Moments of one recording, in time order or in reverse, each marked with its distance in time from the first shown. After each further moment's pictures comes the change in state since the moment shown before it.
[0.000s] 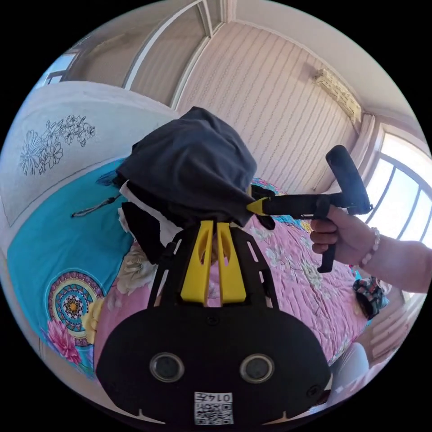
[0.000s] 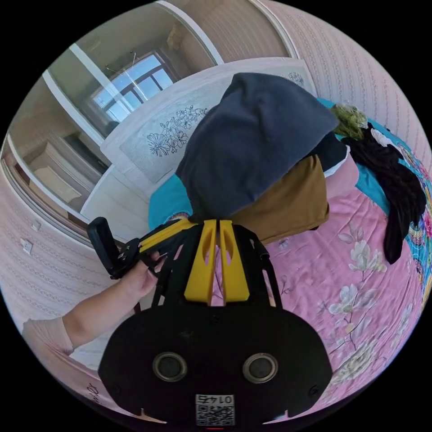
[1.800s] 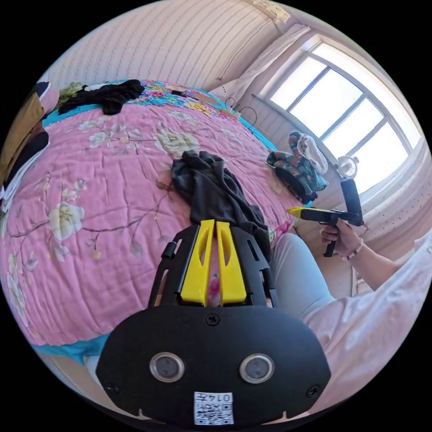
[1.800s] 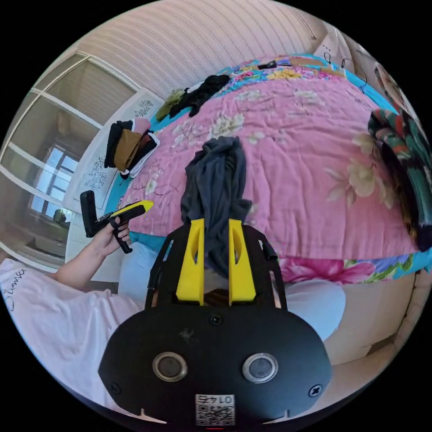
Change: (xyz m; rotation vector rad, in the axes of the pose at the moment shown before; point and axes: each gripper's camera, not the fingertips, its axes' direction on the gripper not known) left arm 0.390 0.266 0.192 -0.622 0.429 0.236; right arm 0.144 0.575 -0.244 0.196 0.345 0.694
